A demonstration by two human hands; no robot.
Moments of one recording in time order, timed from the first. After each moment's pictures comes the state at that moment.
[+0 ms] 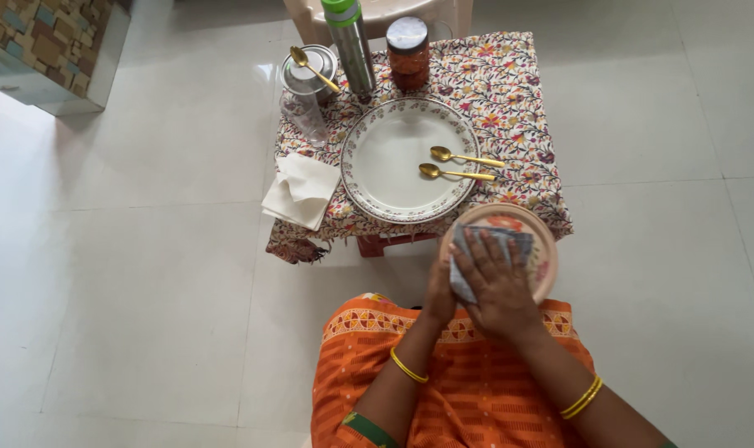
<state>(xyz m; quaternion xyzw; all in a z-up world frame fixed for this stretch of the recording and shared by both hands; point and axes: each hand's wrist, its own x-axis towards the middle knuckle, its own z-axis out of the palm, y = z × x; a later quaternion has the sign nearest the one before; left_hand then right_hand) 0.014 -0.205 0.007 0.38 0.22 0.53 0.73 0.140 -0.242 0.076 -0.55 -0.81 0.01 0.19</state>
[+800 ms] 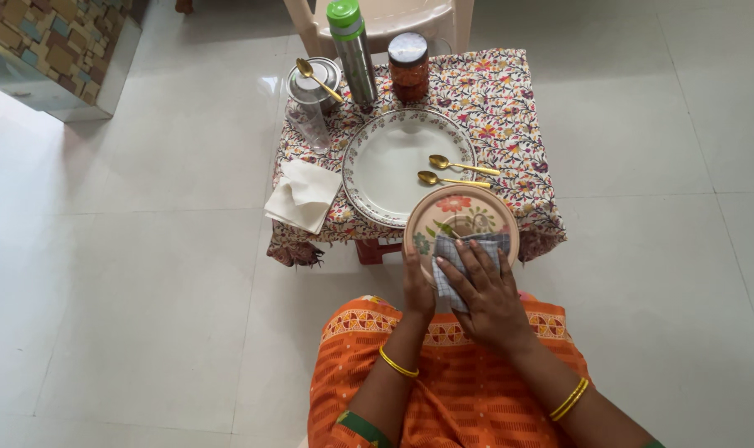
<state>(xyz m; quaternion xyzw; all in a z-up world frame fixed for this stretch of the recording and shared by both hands) -0.003 -0.191 -0.011 0.32 0.26 0.64 0.65 0.129 -0.256 0.093 -0.52 -0.82 0.02 0.24</state>
